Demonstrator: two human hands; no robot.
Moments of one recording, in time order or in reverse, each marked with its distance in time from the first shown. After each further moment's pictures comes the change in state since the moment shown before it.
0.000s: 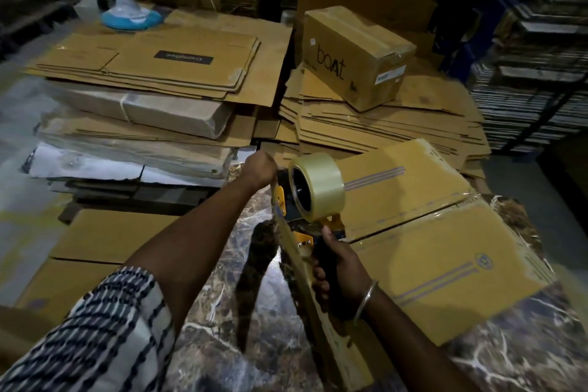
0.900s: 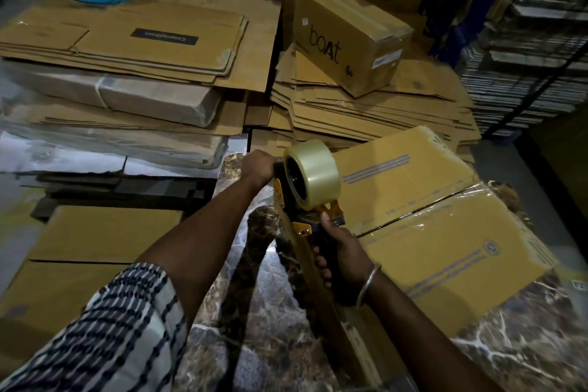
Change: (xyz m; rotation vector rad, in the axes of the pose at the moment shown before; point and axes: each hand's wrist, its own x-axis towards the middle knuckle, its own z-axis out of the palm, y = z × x) left_hand 0.007 -0.025 0.016 -0.025 -0.042 -0.016; right_hand 0.020 -0.006 0.023 -0.097 0.059 -0.003
